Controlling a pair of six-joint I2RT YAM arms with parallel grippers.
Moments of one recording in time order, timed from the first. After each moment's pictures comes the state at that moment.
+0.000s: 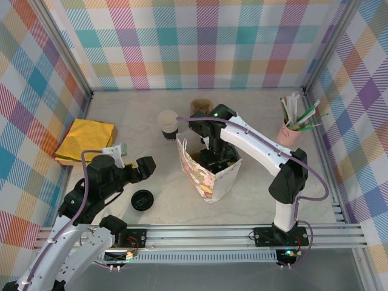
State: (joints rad) left arm -0.46 0.54 0.78 -0.74 0.06 -0.68; right arm 0.84 1.86 1.88 -1.70 -0.05 0.43
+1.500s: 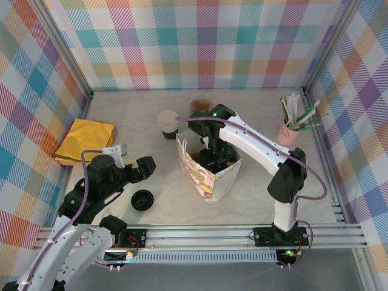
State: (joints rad) left arm -0.46 0.54 0.78 -0.74 0.06 -0.68; right arm 0.84 1.87 1.89 -1.70 -0.05 0.43
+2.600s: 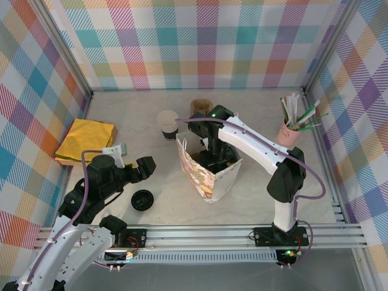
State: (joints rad) left arm -0.46 0.54 0.78 -0.74 0.06 -0.68; right arm 0.84 1.88 1.87 -1.70 -0.05 0.43
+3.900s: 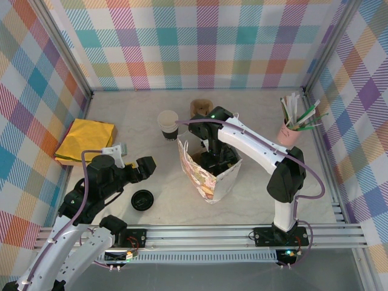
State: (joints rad) left arm -0.46 0.54 0.78 -0.74 0.06 -0.68; right arm 0.84 1.88 1.84 -1.70 -0.05 0.42
